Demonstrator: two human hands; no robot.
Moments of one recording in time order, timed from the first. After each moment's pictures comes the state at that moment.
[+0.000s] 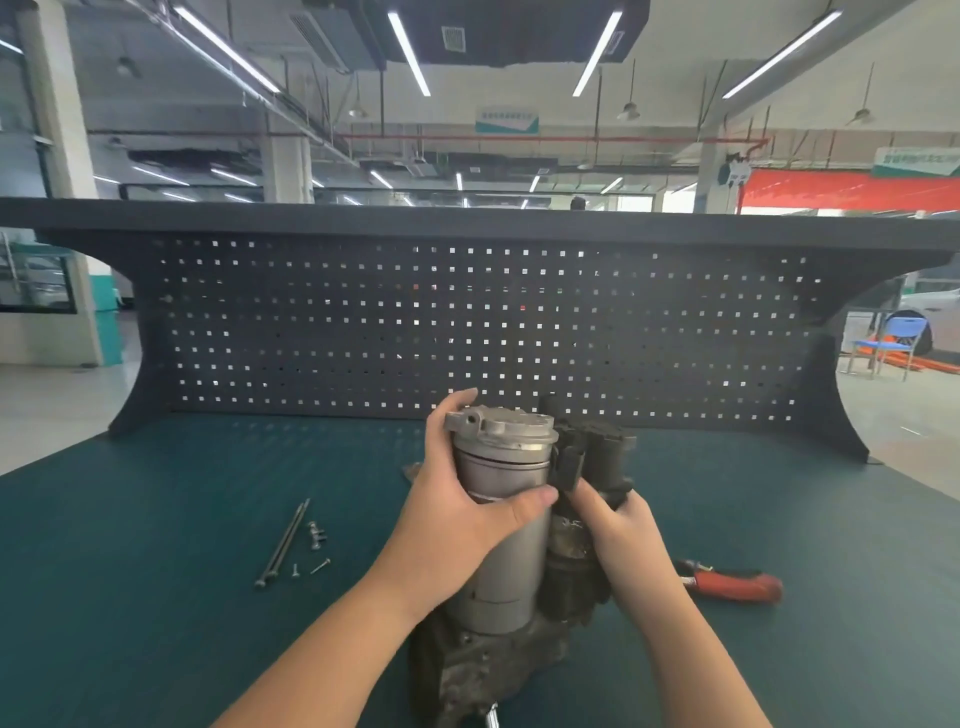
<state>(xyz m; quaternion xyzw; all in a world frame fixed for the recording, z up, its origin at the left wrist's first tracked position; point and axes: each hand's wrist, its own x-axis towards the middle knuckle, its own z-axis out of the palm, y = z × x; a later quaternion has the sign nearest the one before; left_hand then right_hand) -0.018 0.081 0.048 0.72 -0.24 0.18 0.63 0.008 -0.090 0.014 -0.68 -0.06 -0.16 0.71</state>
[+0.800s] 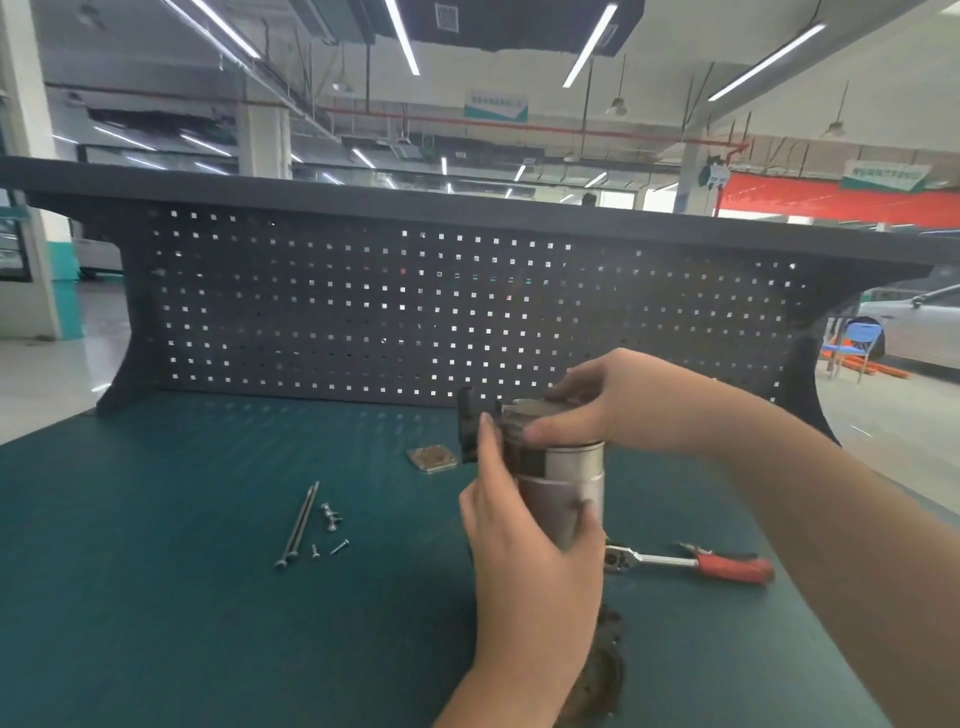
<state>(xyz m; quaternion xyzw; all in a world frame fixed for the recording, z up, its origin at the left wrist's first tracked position) -0.062 0.045 0.021 0.69 -0.13 0.36 0.61 -0.033 -0.053 0.161 -0.97 -0.09 -0.08 0.20</state>
